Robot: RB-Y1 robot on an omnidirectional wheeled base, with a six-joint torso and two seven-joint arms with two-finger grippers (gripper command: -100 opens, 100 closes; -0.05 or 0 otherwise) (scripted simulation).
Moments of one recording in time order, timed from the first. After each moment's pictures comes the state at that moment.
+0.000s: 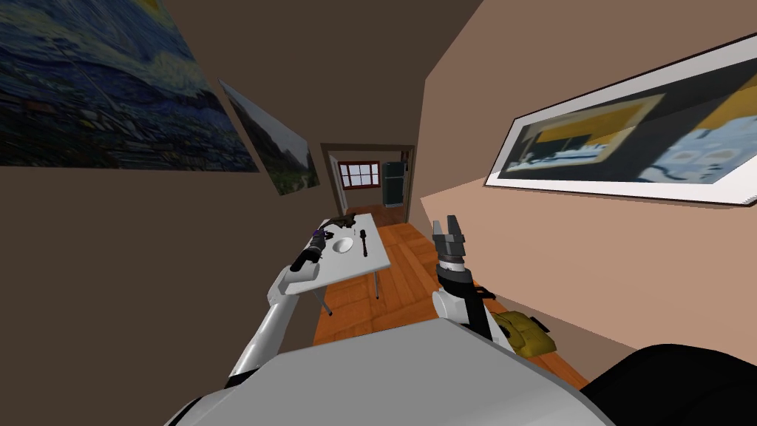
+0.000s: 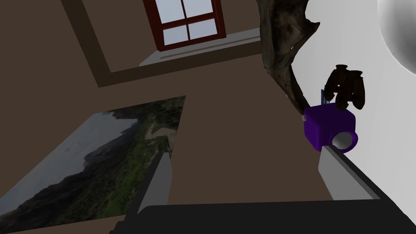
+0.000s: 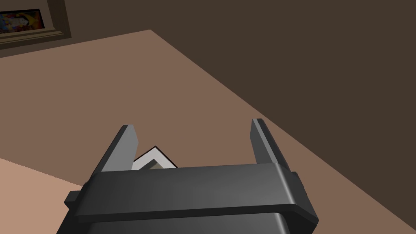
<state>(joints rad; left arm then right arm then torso) -0.23 0.27 0.11 -1.52 0.04 0.24 0.07 0.45 0.00 -0.01 -2.23 -0.08 -0.64 0.15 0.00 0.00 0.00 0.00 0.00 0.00</state>
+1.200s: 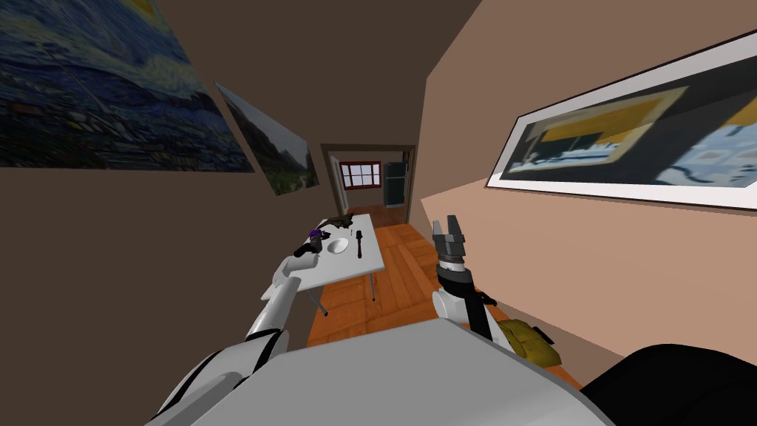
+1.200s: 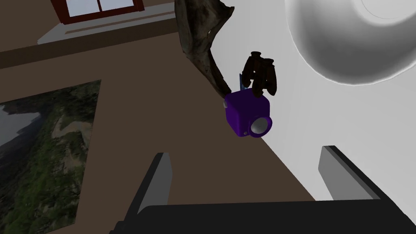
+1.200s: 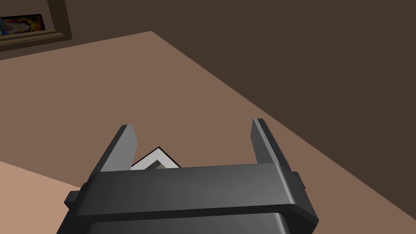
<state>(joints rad) -0.43 0.31 0.20 -1.23 0.02 0.46 0.11 0.45 0.00 -0.01 -2.23 -0.08 -0.64 0.15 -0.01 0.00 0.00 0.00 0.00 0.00</state>
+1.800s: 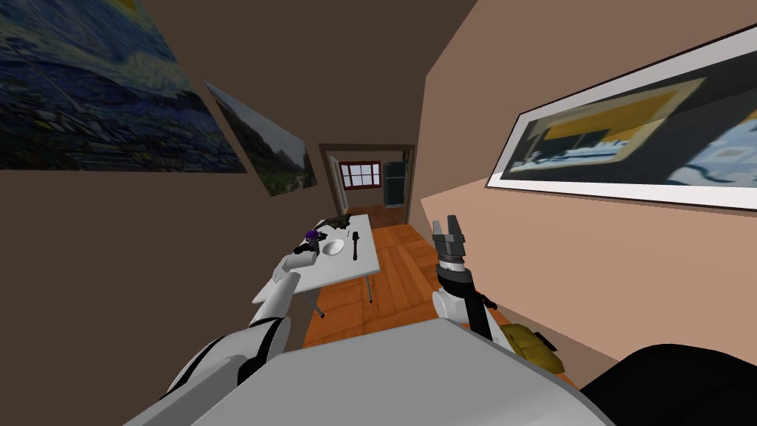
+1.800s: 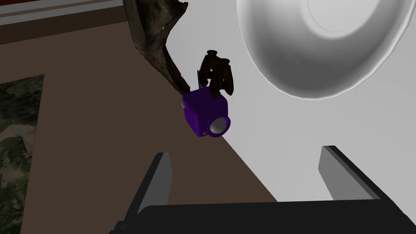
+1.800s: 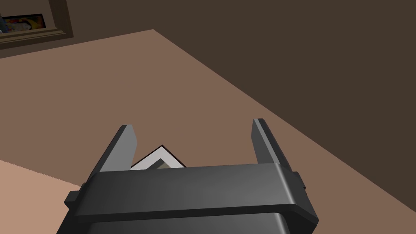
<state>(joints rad) -0.51 0.33 0.24 -1.06 0.02 0.55 0.12 0.45 0.00 -0.01 -2.23 -0.08 -0.64 0.15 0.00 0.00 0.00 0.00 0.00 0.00</state>
